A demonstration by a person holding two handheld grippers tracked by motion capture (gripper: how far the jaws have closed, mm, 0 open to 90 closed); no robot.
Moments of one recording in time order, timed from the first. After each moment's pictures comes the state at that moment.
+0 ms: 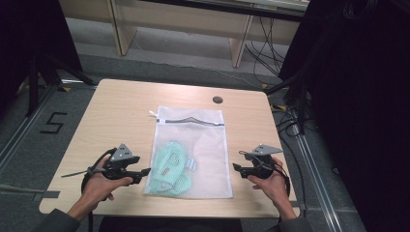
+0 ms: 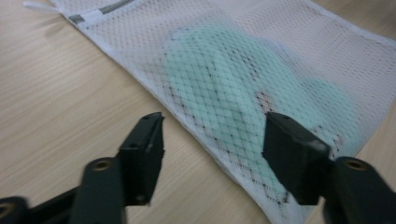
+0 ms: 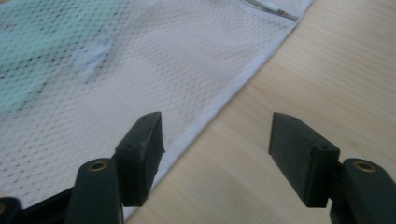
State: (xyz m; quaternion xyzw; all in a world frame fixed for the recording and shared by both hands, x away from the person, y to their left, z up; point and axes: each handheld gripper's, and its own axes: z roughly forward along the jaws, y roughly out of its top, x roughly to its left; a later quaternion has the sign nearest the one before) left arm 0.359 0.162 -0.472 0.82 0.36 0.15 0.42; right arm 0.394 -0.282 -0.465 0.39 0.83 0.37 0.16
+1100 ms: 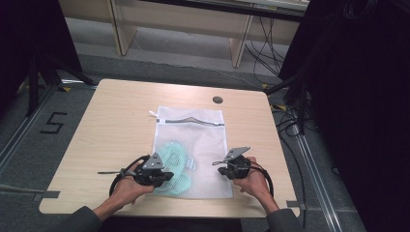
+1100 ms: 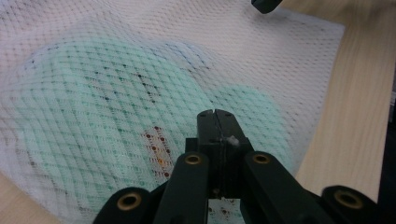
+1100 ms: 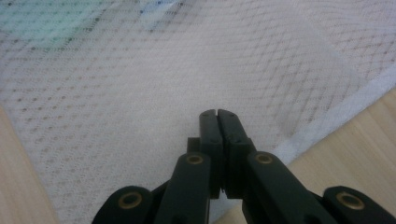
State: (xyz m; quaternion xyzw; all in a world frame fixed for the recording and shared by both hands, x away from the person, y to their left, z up) left arm 0.363 0.094 -0.493 0.87 0.27 0.09 0.41; right arm 0.407 -0.227 -0.489 0.27 0.91 0.28 0.10
